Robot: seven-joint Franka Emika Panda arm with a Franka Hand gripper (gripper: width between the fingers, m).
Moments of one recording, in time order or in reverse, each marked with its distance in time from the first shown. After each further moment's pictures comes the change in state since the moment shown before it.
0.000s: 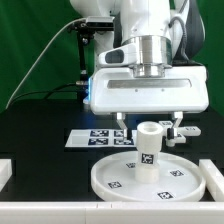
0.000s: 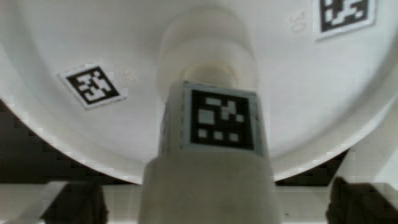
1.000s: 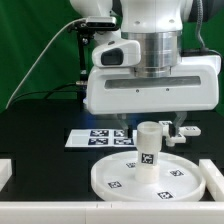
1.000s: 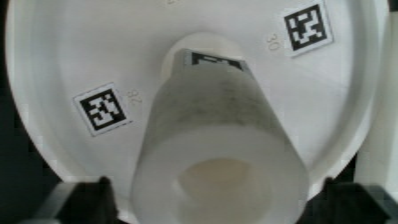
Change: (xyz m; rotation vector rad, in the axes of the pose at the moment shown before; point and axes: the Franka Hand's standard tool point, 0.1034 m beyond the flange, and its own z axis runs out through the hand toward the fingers) arm 0.021 0.001 0.006 0.029 -0.445 0.036
